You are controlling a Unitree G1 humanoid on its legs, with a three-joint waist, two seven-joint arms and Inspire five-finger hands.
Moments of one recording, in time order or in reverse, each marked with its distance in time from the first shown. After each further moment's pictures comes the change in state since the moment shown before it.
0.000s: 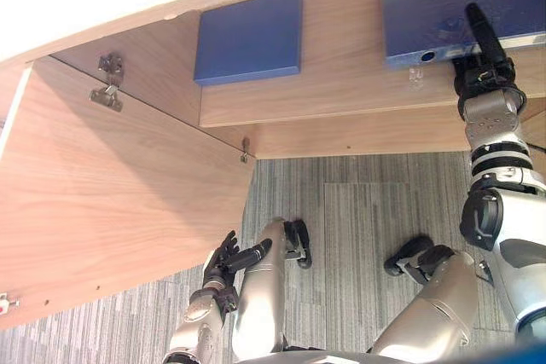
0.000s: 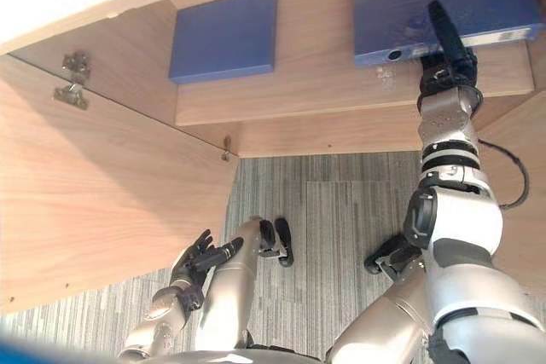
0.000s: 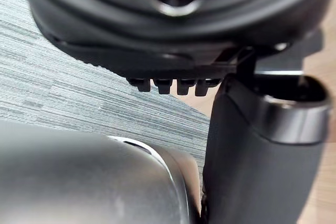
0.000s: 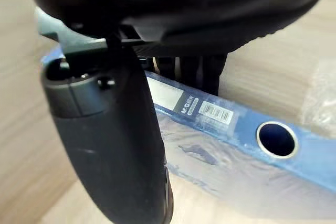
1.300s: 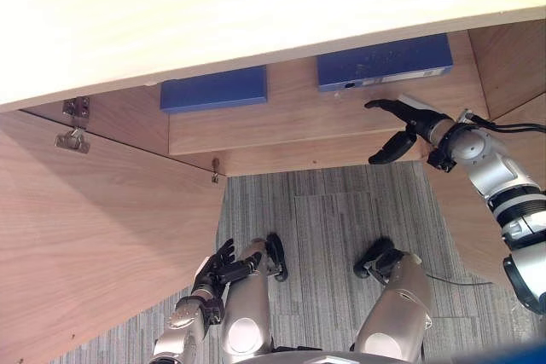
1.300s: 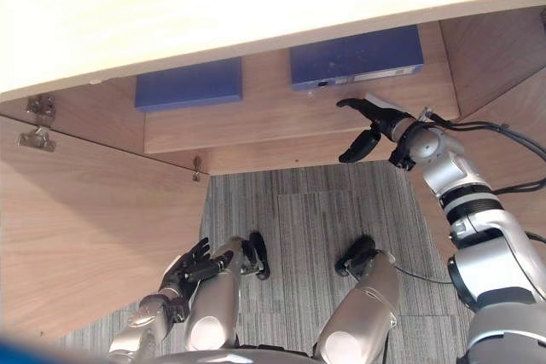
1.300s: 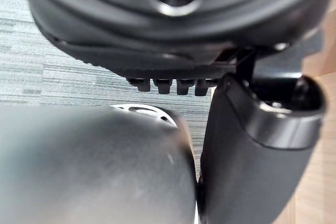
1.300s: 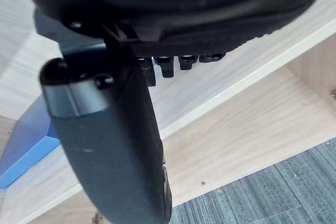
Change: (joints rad) left arm 0.005 0.078 0.038 0.083 0.123 -0.037 -0.158; right arm 0.357 -0.258 0.669 -0.405 -1.072 -0.142 0.570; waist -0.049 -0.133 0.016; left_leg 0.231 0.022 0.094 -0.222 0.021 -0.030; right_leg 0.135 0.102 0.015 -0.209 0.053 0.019
